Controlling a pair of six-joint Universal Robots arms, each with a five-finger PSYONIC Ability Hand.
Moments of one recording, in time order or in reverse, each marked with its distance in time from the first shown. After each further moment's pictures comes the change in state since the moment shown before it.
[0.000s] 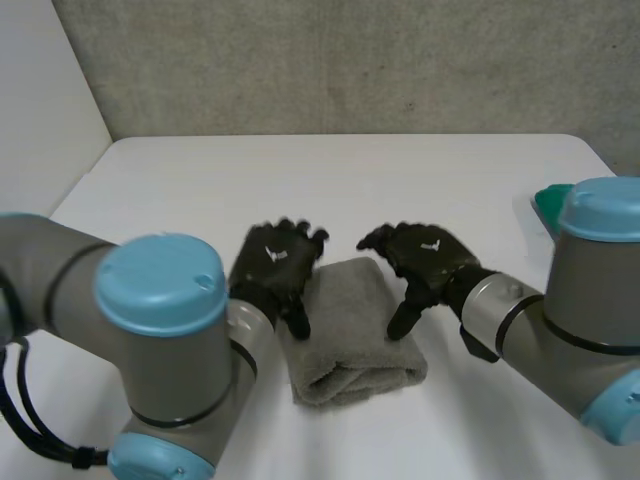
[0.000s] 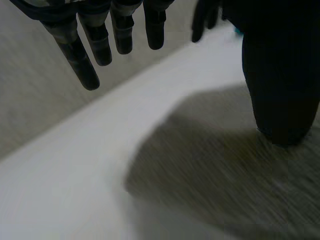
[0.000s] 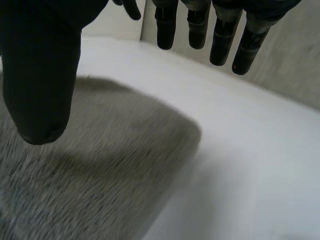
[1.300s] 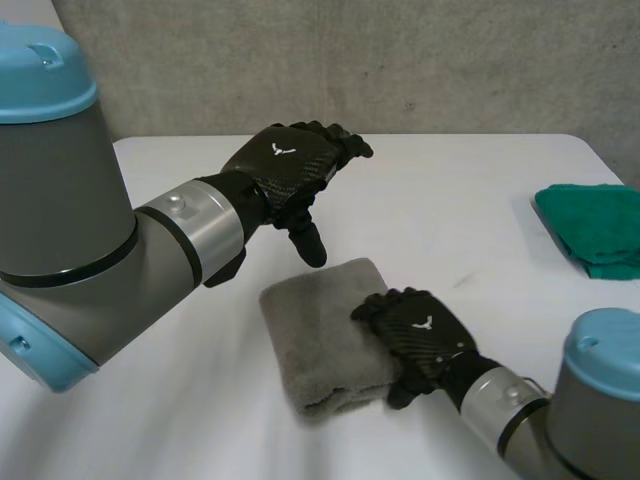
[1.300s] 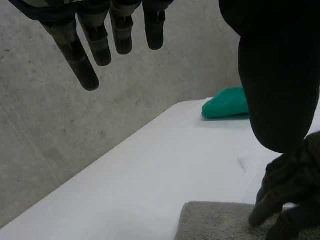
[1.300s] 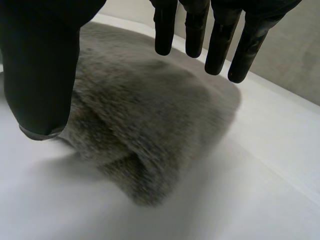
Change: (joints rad) left arm 0.146 0.141 0.304 -0.320 0.430 -0.015; right arm 0.027 -0.077 0.433 -0.403 -0.044 -0.133; left_hand 0.000 0.000 0.000 0.000 -0.003; right_hand 0.072 0.093 0.107 0.090 0.078
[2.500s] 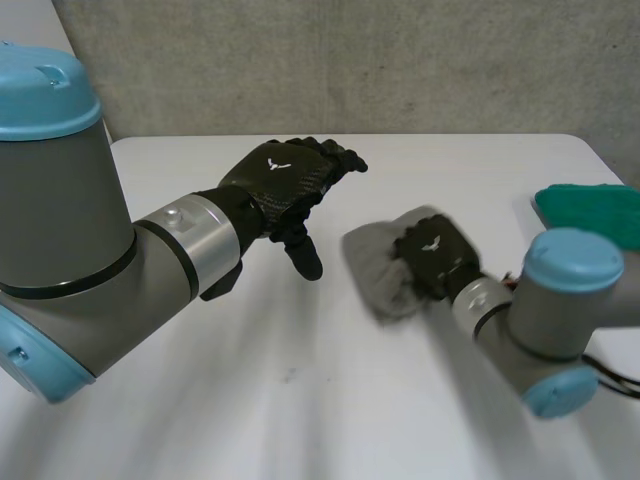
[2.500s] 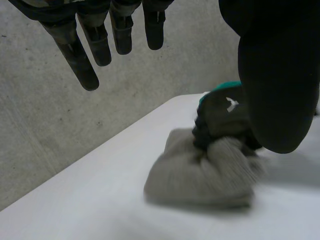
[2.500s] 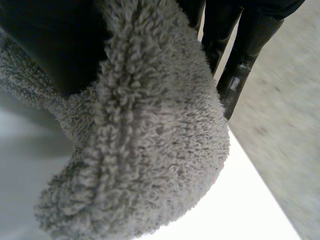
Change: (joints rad) left arm 0.009 0.009 -0.046 0.004 0.002 -0.015; right arm -0.053 0.293 -0.400 -0.038 0.125 -0.391; left_hand 0.000 0.000 0.000 0.000 0.000; right_hand 0.593 0.827 0.798 0.851 0.730
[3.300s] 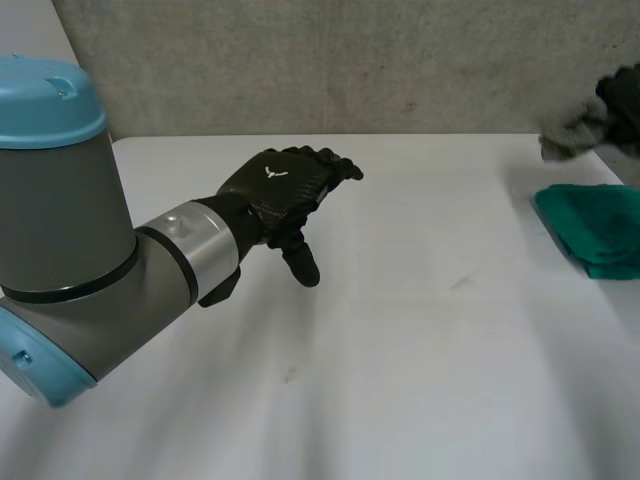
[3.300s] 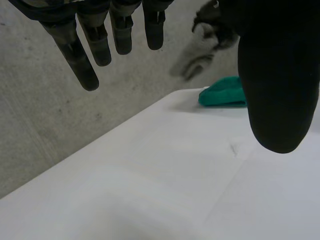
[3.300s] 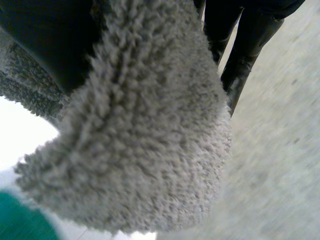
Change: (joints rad) left arm 0.005 -0.005 -0.021 0.001 -0.006 -0.009; right arm -0.578 0.315 -0.985 0.363 -0.269 0.166; left_hand 0.000 0.000 0.000 0.000 0.000; right_hand 0.028 0.009 0.020 0.014 0.032
